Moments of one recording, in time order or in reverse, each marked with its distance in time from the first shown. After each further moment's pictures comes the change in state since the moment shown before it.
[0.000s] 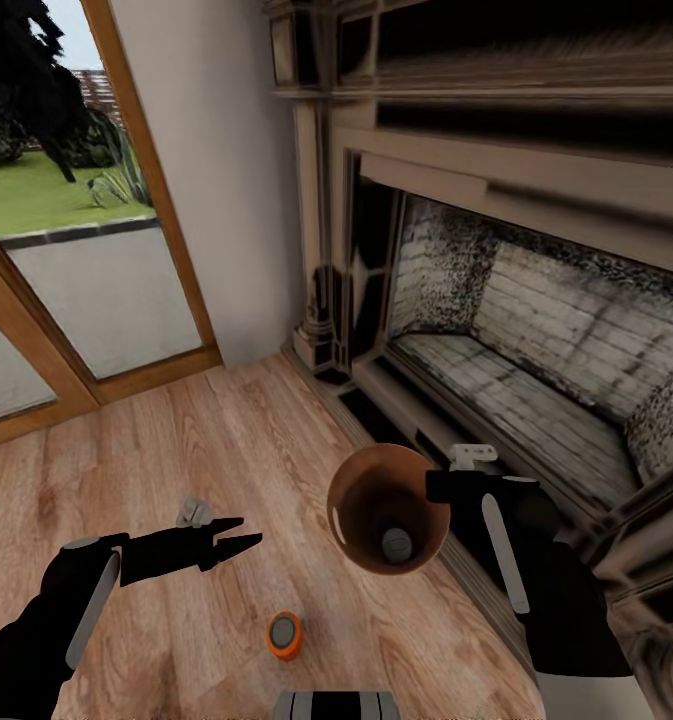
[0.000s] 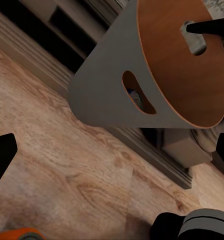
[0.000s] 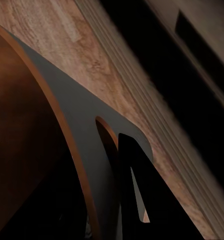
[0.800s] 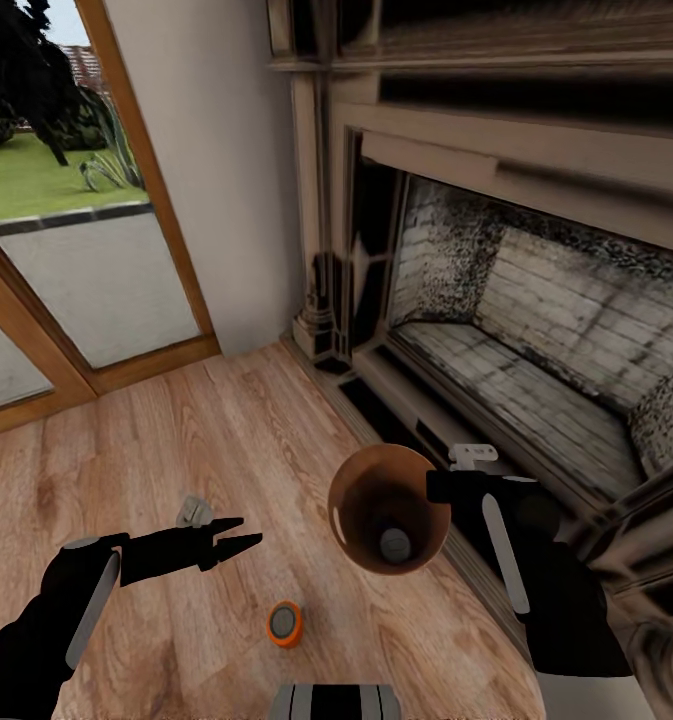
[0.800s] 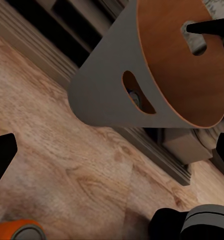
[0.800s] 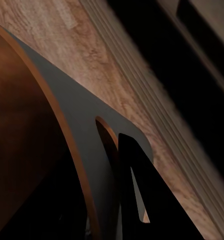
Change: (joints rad) left arm 0.000 0.000 0.000 0.000 0.000 -0.001 0.000; right arm 0.000 -0.001 0.000 0.000 0.001 0.000 -0.002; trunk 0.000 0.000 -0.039
